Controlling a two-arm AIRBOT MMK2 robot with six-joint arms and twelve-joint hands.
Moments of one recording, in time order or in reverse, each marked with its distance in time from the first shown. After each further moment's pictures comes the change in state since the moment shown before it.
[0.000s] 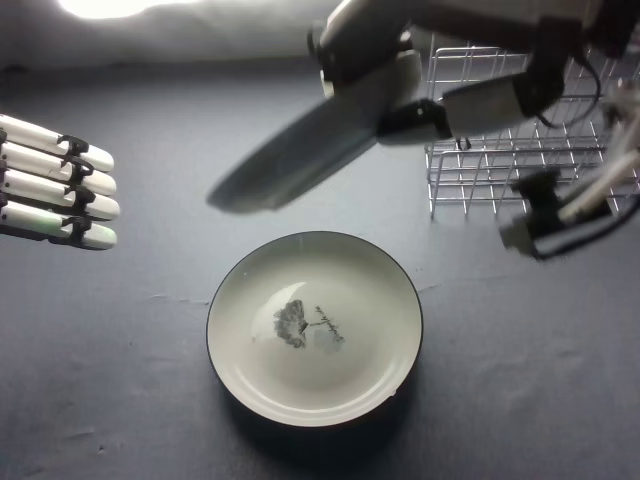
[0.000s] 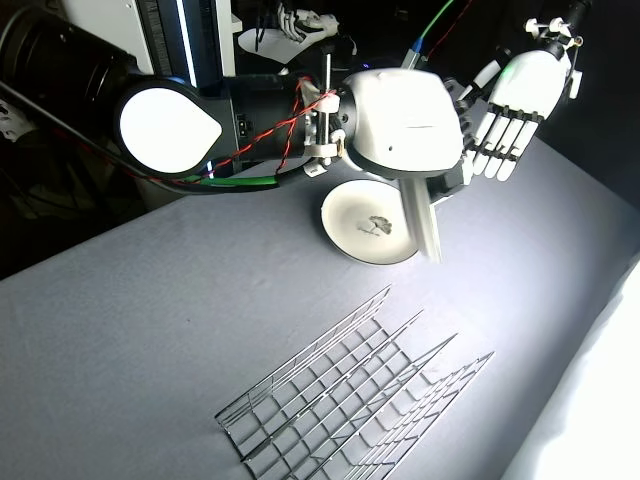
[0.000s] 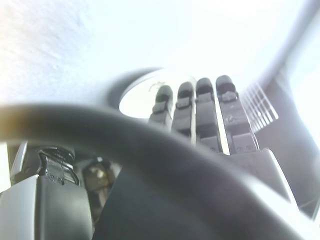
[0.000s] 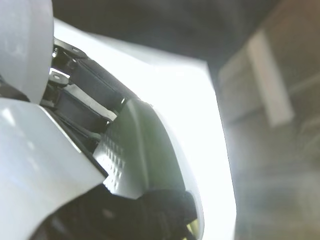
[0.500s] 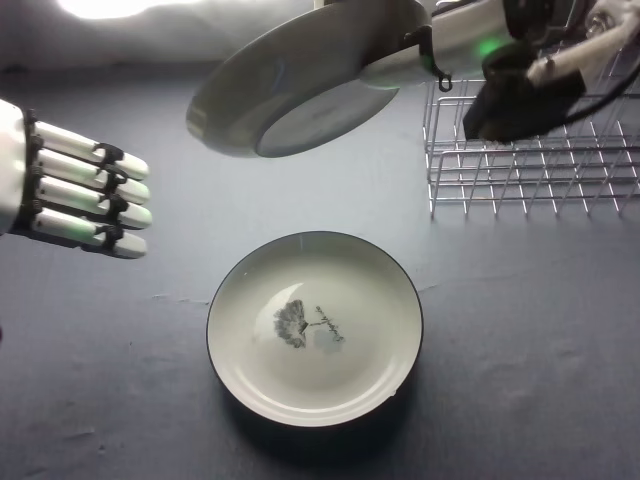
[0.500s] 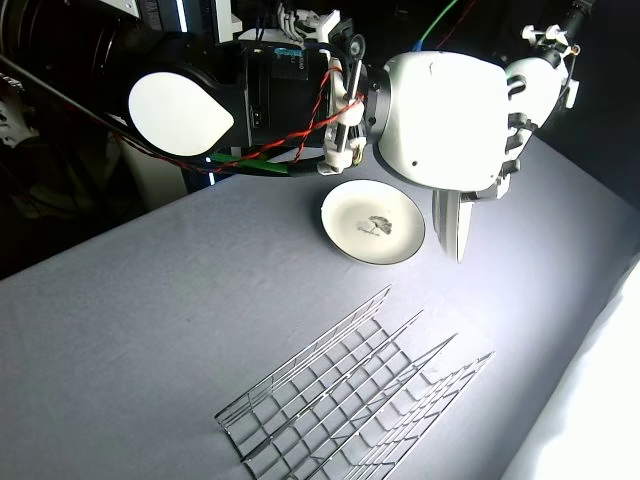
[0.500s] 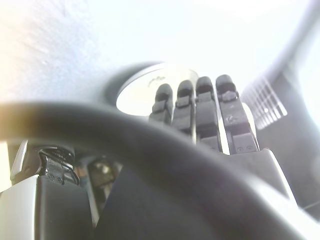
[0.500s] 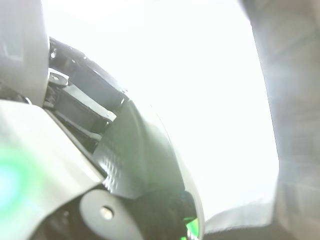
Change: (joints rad) left arm -0.005 -0.044 -0.009 -0.022 0.005 0.000; right arm 0.082 -0.013 0.008 0.335 -0.141 0.005
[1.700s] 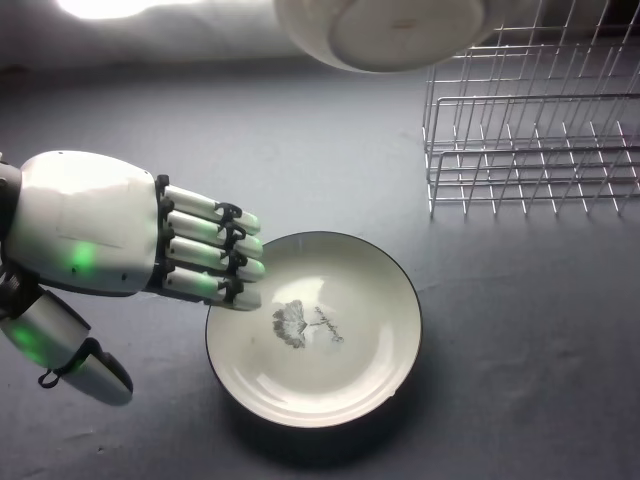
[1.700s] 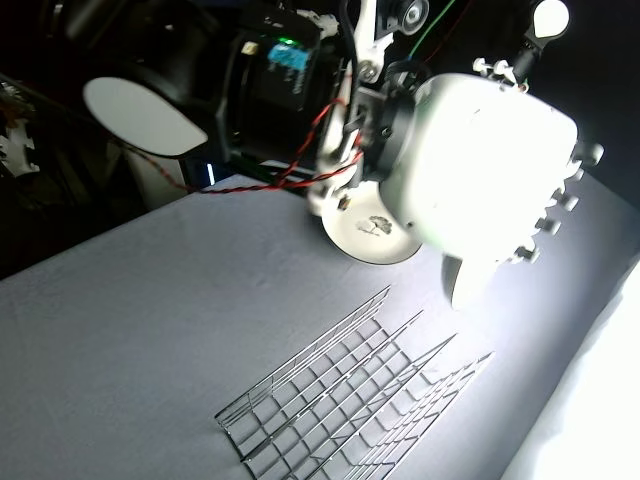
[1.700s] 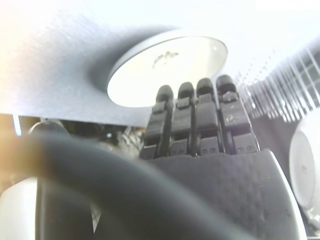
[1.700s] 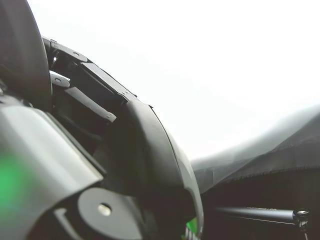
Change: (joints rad) left arm 0.154 -0.104 -0.105 -0.208 0.148 0.105; right arm 0.105 0.063 0.058 0.347 -0.187 -0.003
